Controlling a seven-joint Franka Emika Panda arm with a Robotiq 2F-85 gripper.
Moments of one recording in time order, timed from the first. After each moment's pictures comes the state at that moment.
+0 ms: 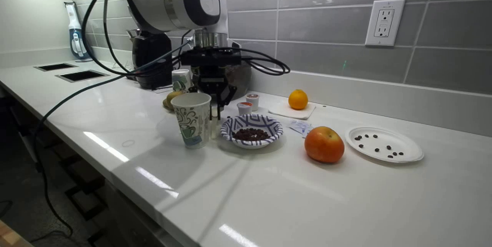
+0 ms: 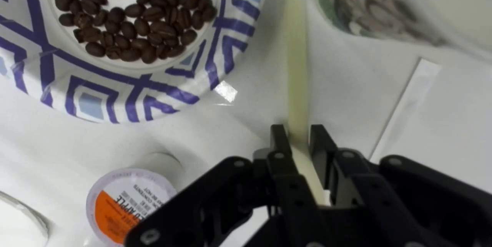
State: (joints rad) arm -0.04 0.23 -0.03 -2.29 -0.12 2.40 -0.46
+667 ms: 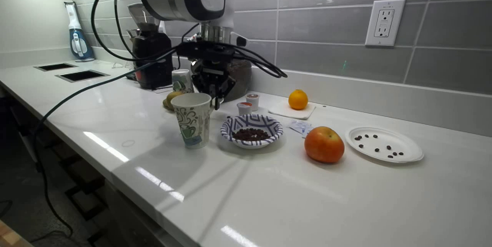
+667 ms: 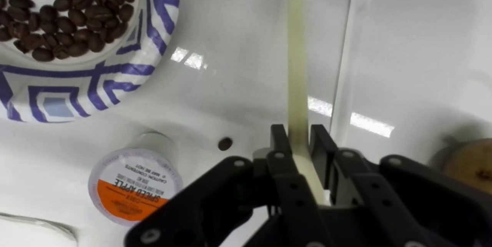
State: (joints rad) arm -0.06 0.23 -0.01 -2.24 0.10 2.41 -0.32
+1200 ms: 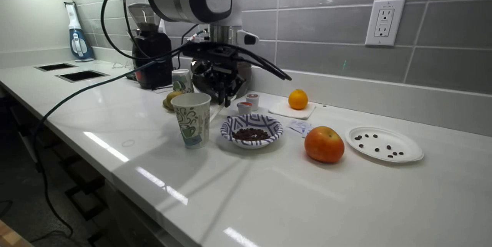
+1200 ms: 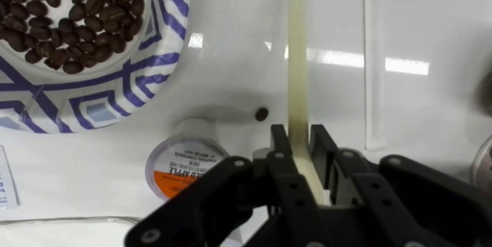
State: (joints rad) arm -0.09 0.24 -0.02 -2.23 0.13 2.51 -0.15
